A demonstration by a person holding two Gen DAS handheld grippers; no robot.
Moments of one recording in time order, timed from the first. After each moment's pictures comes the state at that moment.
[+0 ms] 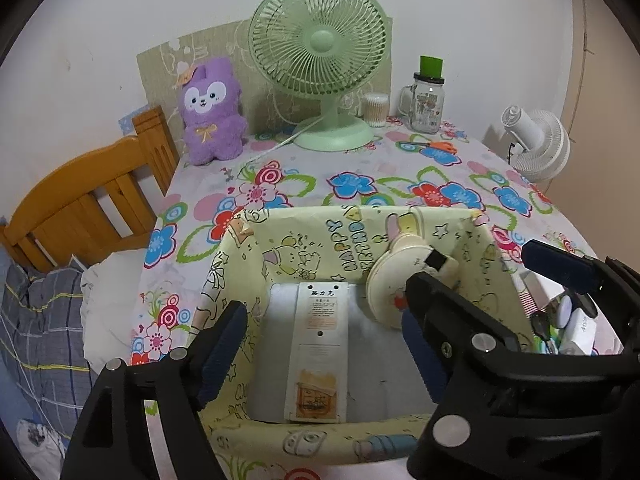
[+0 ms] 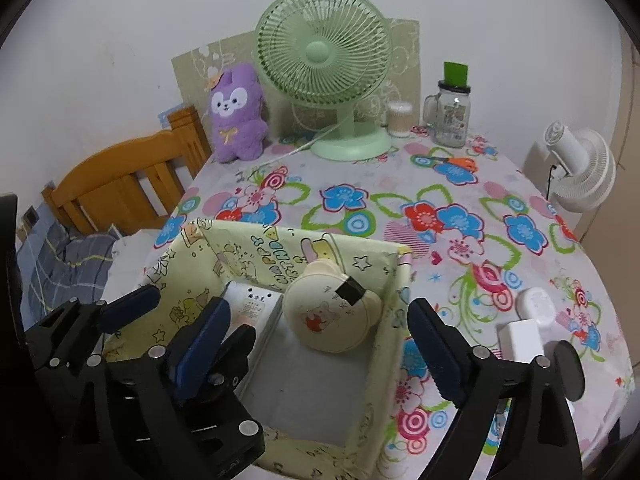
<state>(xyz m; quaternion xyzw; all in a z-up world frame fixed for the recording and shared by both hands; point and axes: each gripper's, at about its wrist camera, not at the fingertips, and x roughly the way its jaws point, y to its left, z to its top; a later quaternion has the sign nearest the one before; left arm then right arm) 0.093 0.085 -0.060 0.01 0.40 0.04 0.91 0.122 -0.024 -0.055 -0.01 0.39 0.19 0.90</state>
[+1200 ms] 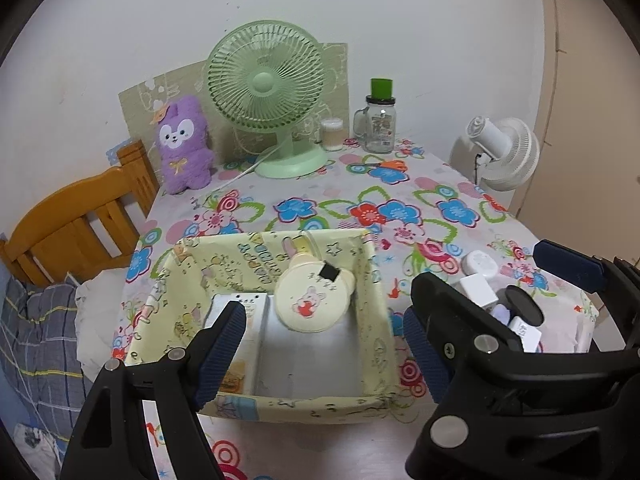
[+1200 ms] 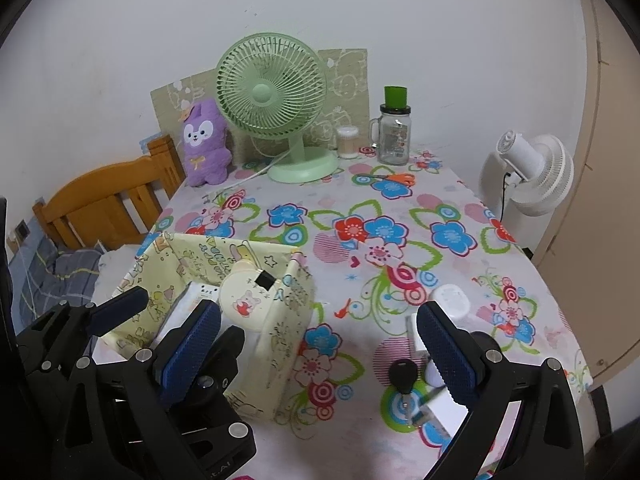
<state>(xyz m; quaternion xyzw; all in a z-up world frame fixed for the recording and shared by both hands) 0.066 0.006 -0.032 0.02 0.37 0.02 0.93 0.090 -0.109 -0.021 -0.01 0.36 0.15 0.92</state>
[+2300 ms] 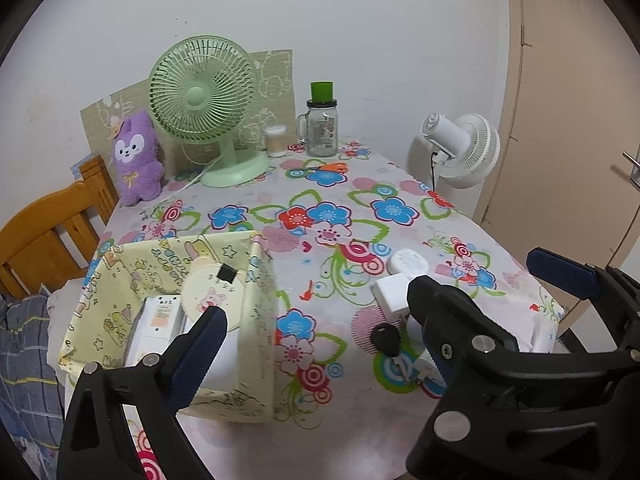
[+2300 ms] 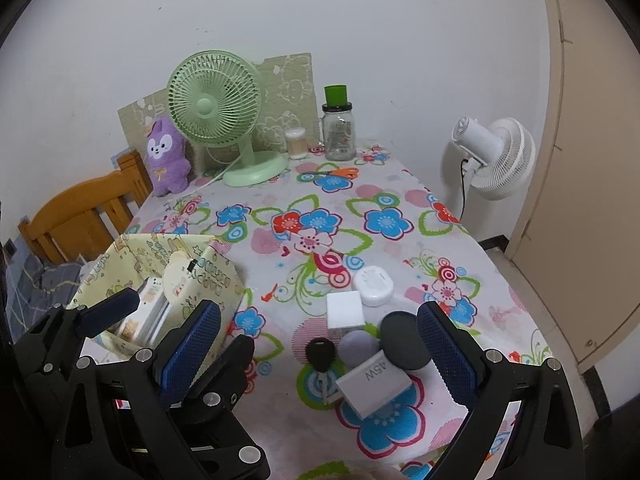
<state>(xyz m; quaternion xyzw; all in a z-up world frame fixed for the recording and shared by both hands) 0.062 -0.073 -0.037 0.02 0.36 -0.02 0.93 0.077 -0.194 -0.029 0.01 0.35 0.11 0.93</state>
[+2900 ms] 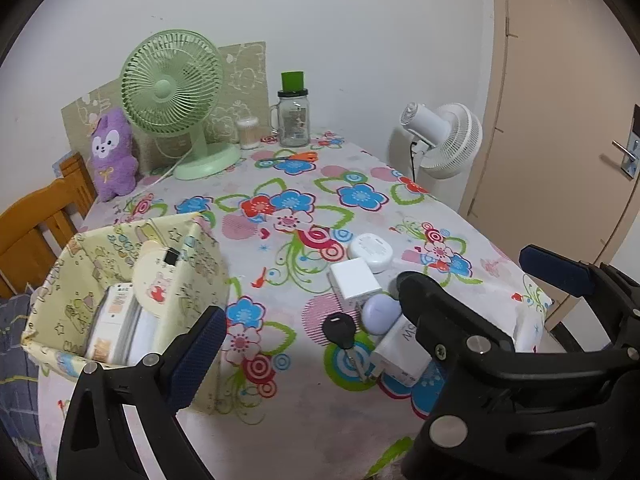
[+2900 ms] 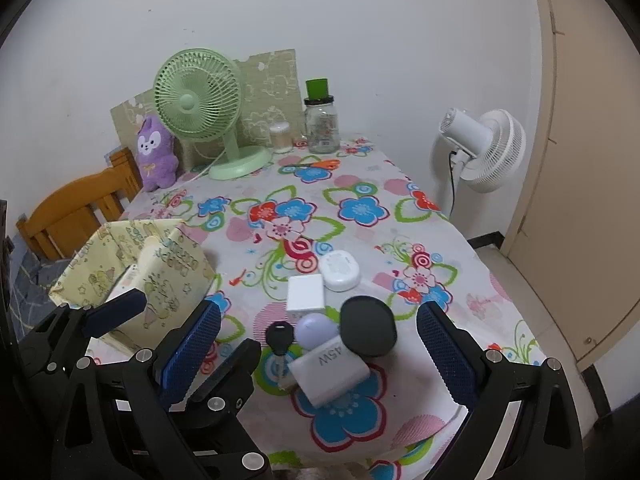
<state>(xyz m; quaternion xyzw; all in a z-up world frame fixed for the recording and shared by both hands) 0.060 -0.114 -0.062 0.02 0.36 -0.05 0.93 0.072 -0.235 -0.050 0.02 0.35 0.11 0.93</state>
